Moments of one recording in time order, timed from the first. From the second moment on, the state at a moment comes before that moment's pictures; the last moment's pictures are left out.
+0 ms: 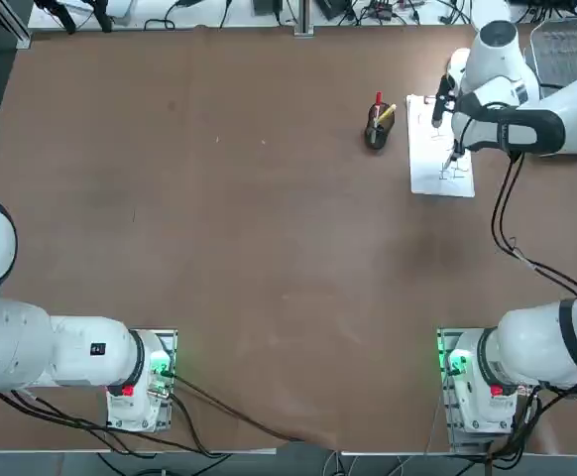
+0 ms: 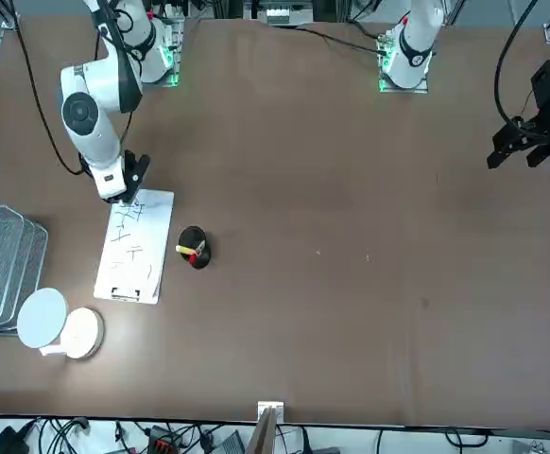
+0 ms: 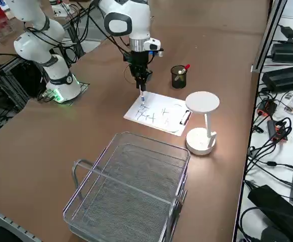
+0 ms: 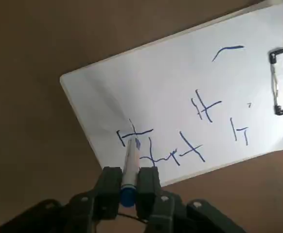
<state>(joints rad) -0.11 0.05 0.27 -2.34 -0.30 2.34 -0.78</state>
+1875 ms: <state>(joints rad) -0.01 0.14 0.29 -1.87 -0.06 2.13 -0.24</state>
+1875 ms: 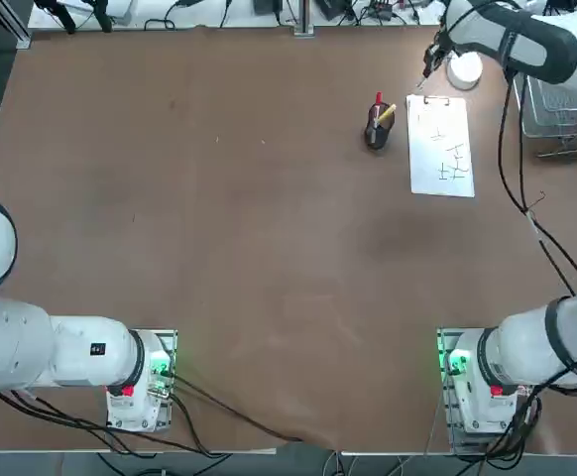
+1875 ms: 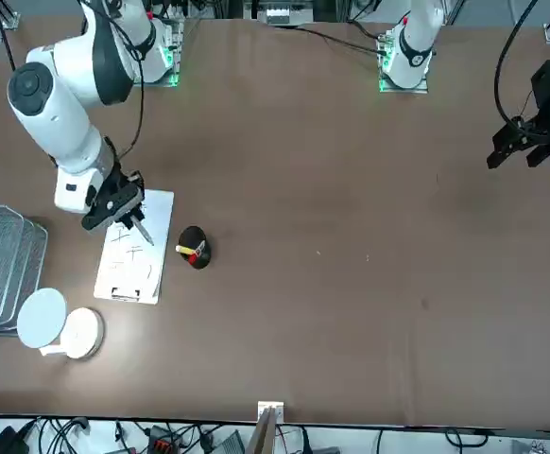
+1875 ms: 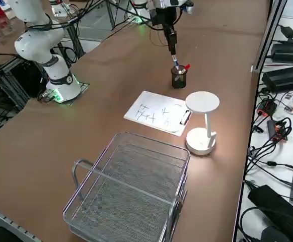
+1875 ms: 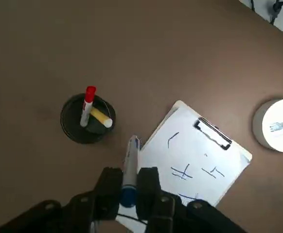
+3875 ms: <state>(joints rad) 0.06 0.34 0.33 -1.86 -0.02 2.13 0.12</state>
